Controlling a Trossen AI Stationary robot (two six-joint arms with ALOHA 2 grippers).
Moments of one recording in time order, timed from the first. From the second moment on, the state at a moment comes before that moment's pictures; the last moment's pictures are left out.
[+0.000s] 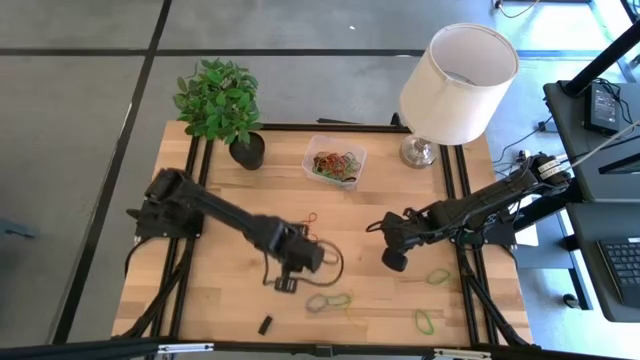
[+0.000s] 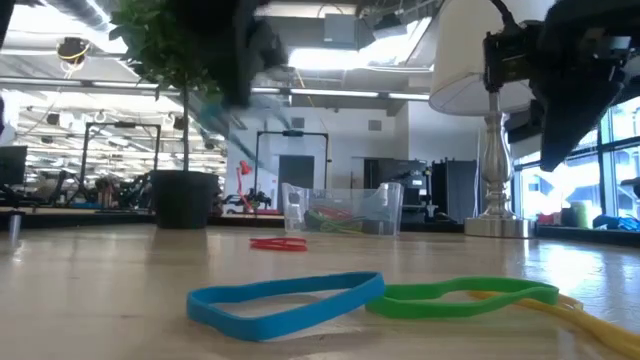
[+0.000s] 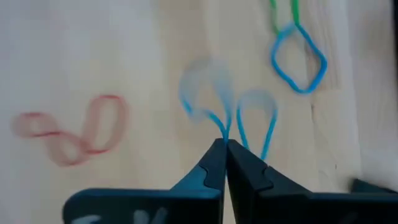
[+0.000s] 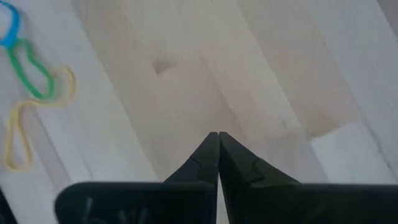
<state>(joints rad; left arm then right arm) -0.35 1.85 1.50 -0.91 -0.02 -0.22 0.38 1.33 0.83 -0.71 0.12 0.87</state>
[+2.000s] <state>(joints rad) 0.31 2.08 1.76 -0.74 -0.41 0.53 0.28 1.33 0.83 -0.57 0.32 1.24</state>
